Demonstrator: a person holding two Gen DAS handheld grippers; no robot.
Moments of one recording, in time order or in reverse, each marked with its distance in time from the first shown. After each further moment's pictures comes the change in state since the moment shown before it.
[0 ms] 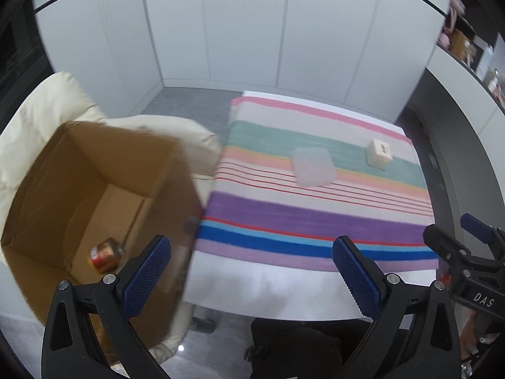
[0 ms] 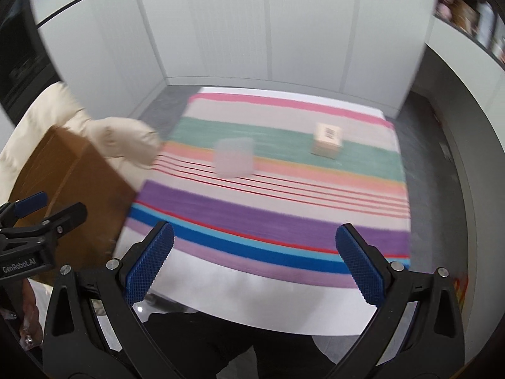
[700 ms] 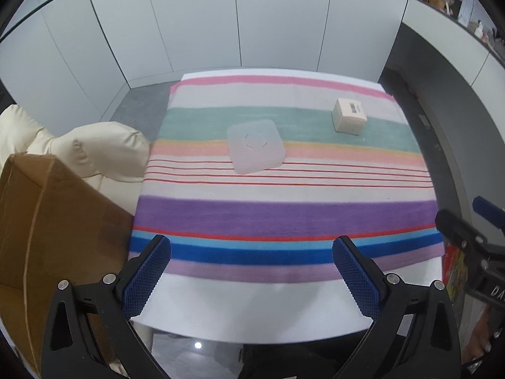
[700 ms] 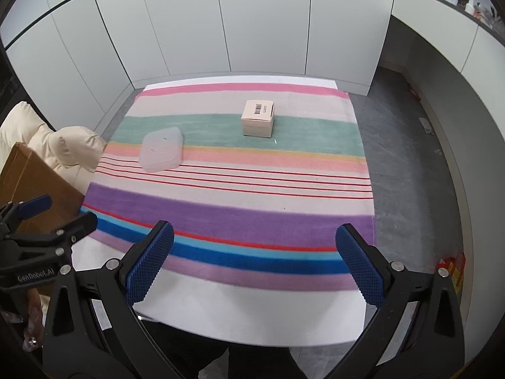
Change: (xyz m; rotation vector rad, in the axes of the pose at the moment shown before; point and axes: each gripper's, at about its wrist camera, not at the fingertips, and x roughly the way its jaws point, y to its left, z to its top) left arm 0.080 -0.104 0.004 0.146 0.085 -0.009; right arm 0.037 -0.107 -0.016 0.095 0.027 -0.059
